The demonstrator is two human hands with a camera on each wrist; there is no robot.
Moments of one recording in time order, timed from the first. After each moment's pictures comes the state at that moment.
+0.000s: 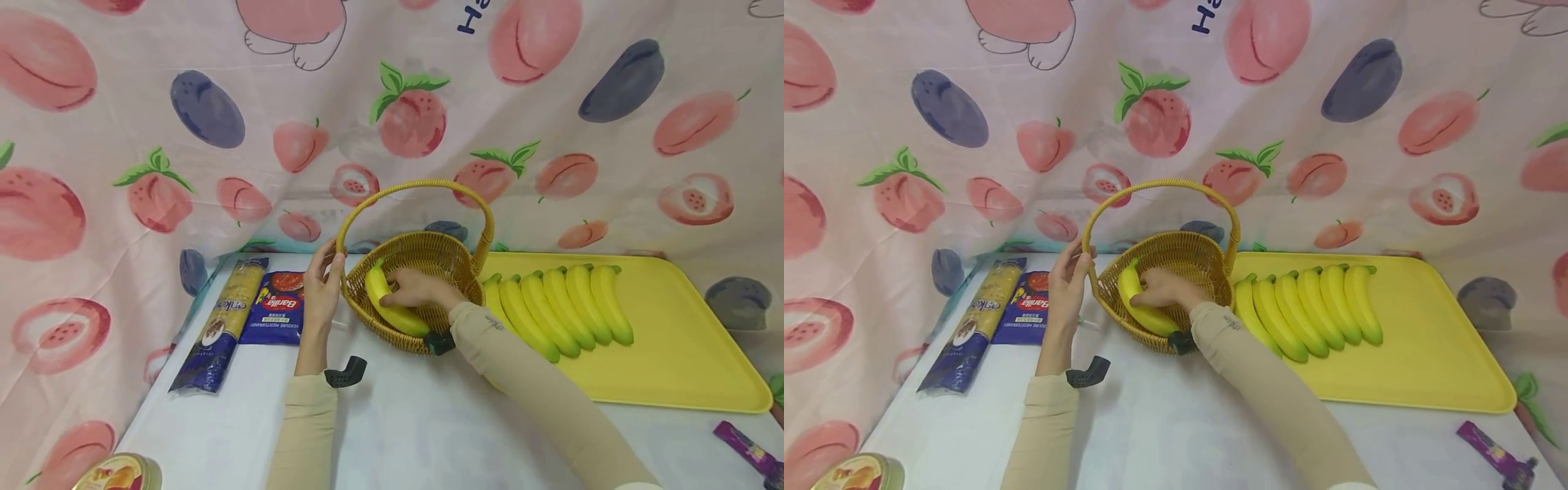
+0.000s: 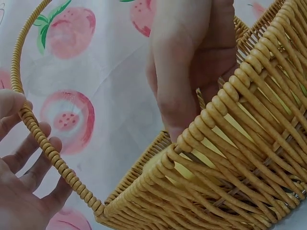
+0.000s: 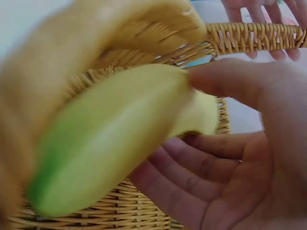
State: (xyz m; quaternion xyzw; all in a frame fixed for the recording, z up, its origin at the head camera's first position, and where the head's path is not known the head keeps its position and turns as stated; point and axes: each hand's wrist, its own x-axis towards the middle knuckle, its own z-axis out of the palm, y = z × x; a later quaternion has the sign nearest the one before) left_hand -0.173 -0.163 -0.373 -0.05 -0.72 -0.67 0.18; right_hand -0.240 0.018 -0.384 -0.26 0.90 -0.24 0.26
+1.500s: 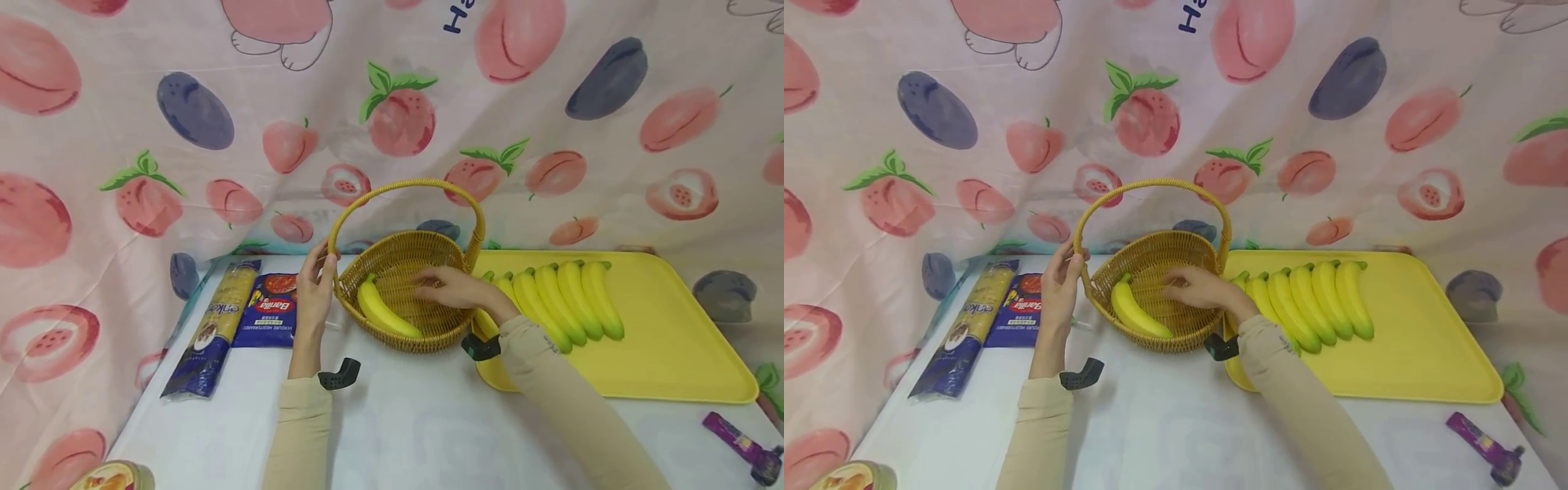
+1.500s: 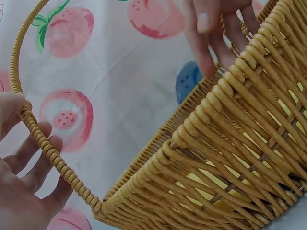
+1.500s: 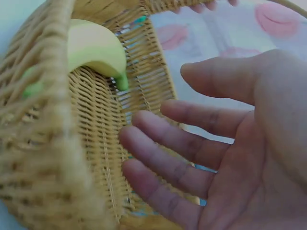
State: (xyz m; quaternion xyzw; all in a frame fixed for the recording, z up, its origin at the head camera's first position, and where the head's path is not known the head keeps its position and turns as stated) left_hand -0.172 -0.162 -0.377 -0.05 -0.71 -0.68 0.17; right_hand -0.217 0.098 -0.365 -0.27 0.88 -0.33 0.23
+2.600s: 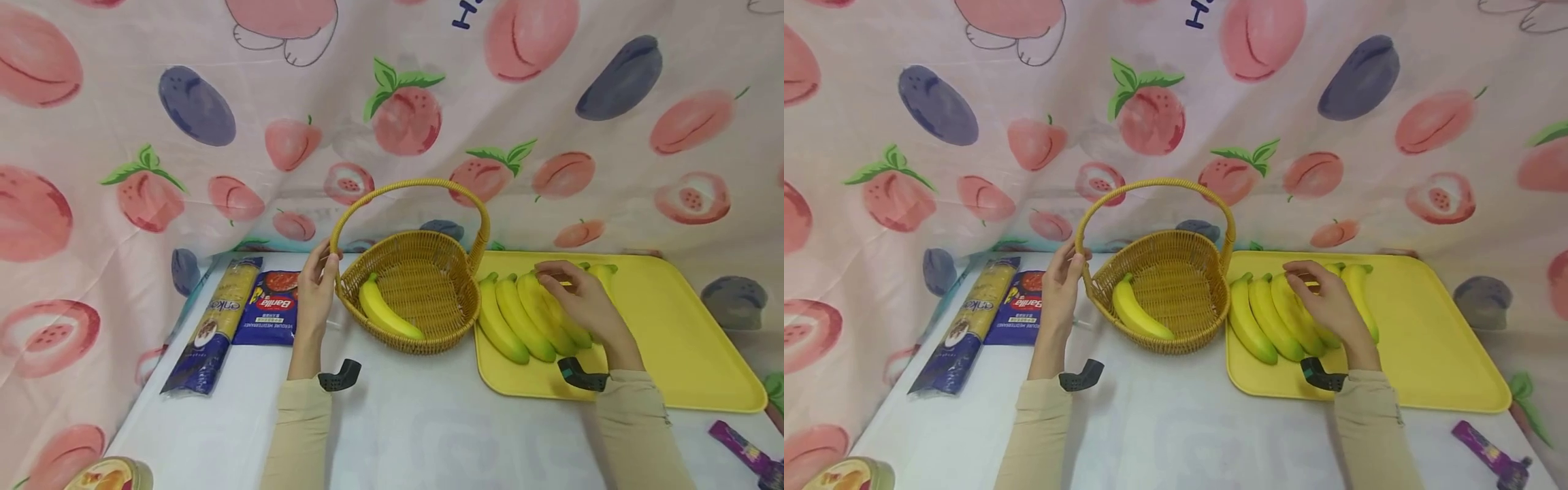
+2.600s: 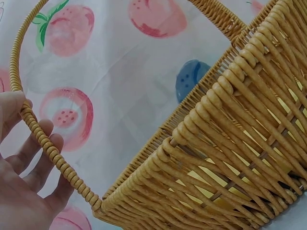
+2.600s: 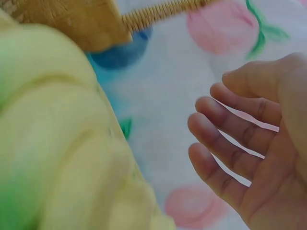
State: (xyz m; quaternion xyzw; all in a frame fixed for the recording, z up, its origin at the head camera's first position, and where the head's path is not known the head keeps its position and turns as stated) left_hand -0.171 -0.163 -0.376 -0.04 -0.71 -0.69 0.15; right_hand -0.188 0.262 -0.392 -0.12 0.90 -0.41 -0.05
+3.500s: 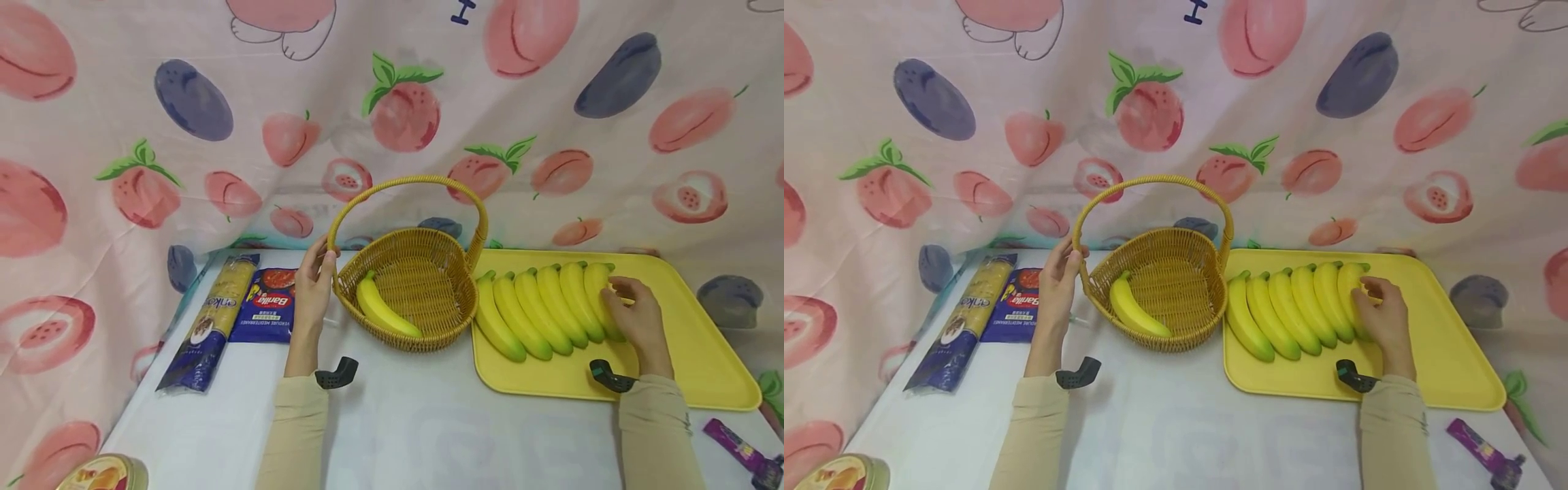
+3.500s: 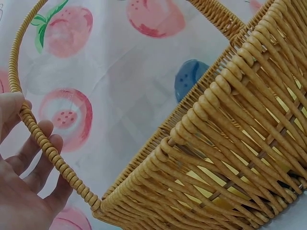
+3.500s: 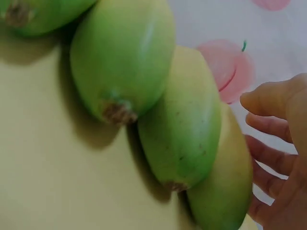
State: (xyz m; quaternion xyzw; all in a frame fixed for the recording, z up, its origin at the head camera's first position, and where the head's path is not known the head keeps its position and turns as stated) left_hand -0.171 -0.161 -0.377 -0.05 -0.71 -0.69 0.16; right_hand -0.188 0.359 -0.451 0.07 0.90 -0.40 -0.12
